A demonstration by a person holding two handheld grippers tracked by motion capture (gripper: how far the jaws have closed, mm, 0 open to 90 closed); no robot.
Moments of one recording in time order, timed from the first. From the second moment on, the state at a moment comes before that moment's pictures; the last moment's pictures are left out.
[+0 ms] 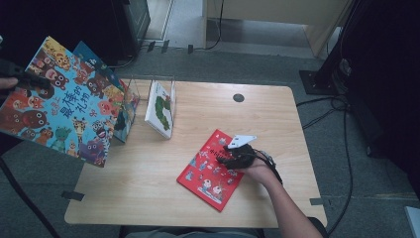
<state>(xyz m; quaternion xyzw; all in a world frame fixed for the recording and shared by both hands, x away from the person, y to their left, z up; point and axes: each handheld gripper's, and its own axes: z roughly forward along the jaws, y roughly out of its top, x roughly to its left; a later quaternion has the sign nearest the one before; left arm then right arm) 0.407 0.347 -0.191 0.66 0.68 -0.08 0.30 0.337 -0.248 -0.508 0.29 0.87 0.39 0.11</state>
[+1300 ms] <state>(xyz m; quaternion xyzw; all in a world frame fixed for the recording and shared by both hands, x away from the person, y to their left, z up) 0.503 0.292 -0.213 0.69 0.68 -0.04 0.24 0.312 -0.246 -0.511 0.30 0.86 0.40 0.13</state>
